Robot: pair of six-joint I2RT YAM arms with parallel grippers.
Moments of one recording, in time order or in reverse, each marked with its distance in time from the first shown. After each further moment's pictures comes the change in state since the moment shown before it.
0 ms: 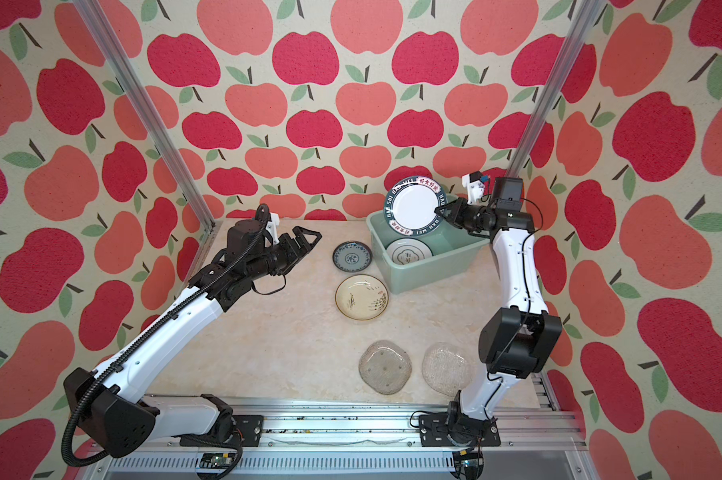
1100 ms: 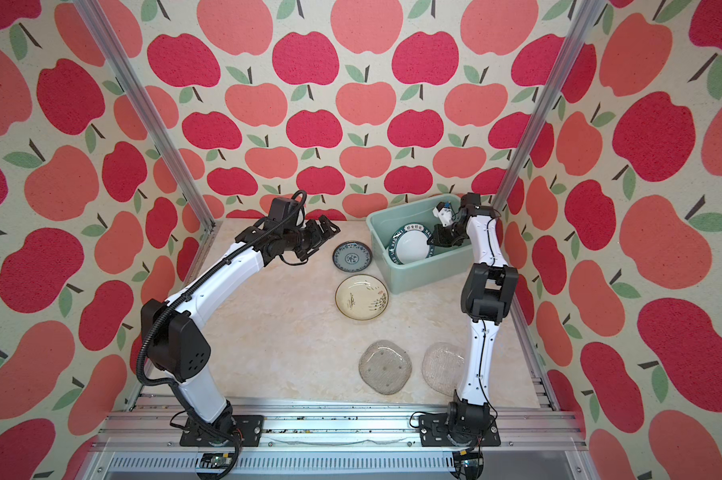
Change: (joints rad) left arm 0.023 0.453 0.393 -0.200 0.074 0.049; right arm 0.056 0.586 0.413 -0.351 0.225 -0.439
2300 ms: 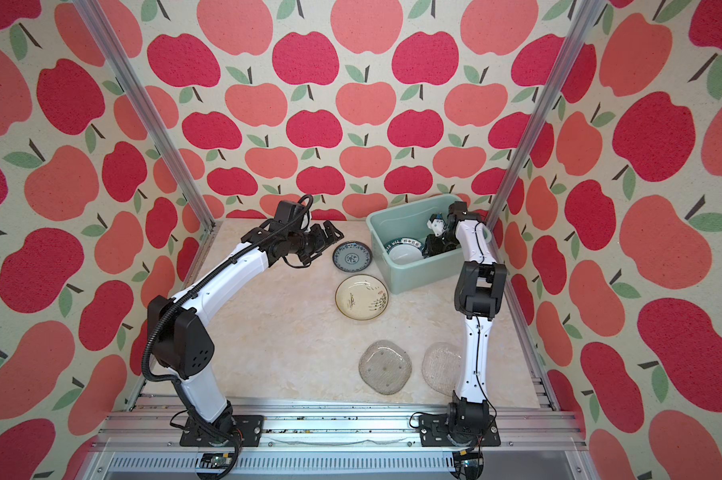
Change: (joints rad) left arm -0.013 0.028 0.000 -0.019 0.015 0.025; right arm 0.044 0.095 0.005 0.000 0.173 0.021
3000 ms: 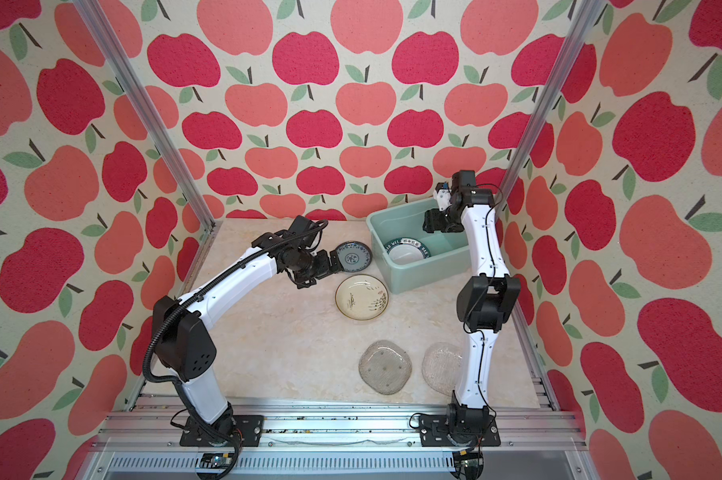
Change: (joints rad) left arm -0.090 0.000 -0.029 -0.338 -0.056 0.100; right arm 0.071 -0.309 0.085 -0.124 0.172 0.101
